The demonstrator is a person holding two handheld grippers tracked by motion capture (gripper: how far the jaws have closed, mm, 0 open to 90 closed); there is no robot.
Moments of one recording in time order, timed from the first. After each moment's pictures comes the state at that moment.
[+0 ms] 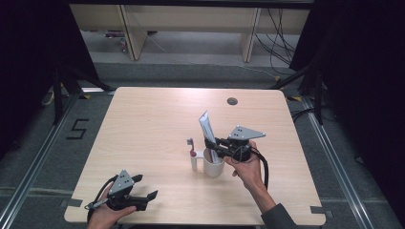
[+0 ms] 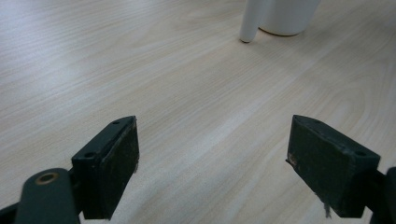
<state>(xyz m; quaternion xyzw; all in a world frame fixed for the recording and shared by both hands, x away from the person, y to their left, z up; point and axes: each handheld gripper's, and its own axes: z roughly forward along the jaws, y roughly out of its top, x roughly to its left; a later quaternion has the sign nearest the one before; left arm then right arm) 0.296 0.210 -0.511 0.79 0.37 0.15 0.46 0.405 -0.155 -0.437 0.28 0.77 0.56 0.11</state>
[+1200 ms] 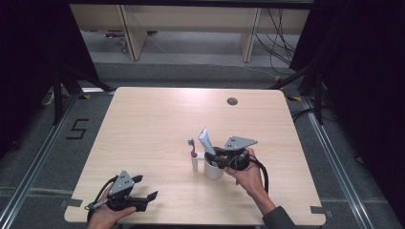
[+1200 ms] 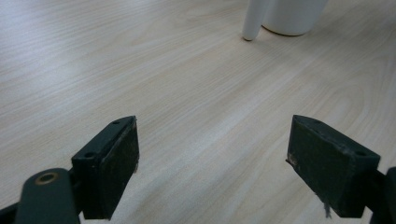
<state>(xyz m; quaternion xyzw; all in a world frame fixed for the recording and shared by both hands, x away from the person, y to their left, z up) 0.294 0.209 -0.511 0.79 0.37 0.15 0.46 0.394 -0.156 -0.459 0.24 0.83 0.48 0.12</state>
